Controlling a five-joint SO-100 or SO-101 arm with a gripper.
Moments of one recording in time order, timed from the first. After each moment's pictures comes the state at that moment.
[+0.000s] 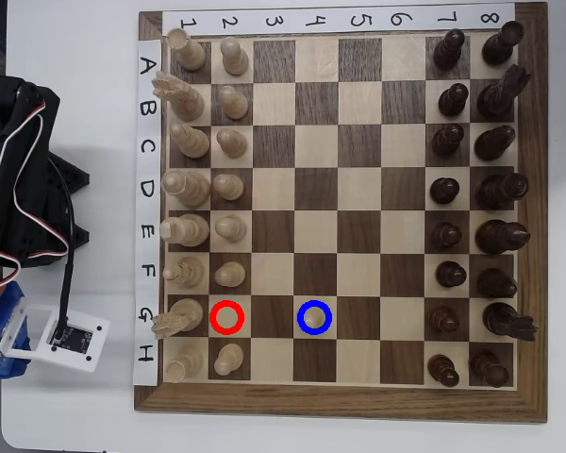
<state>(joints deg) 97.3 192.9 179.6 62.1 0.4</state>
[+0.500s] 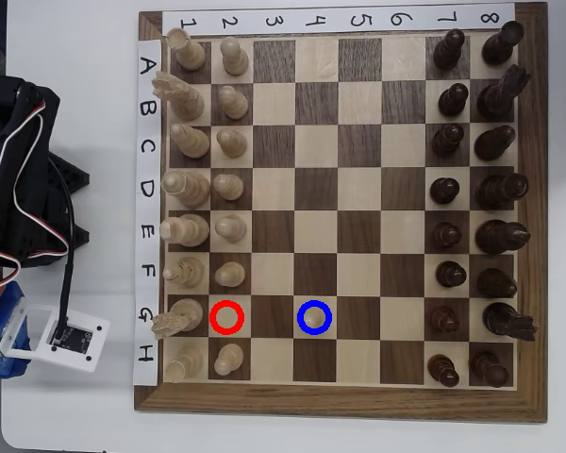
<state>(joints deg) 97.3 192.9 179.6 62.1 0.4</state>
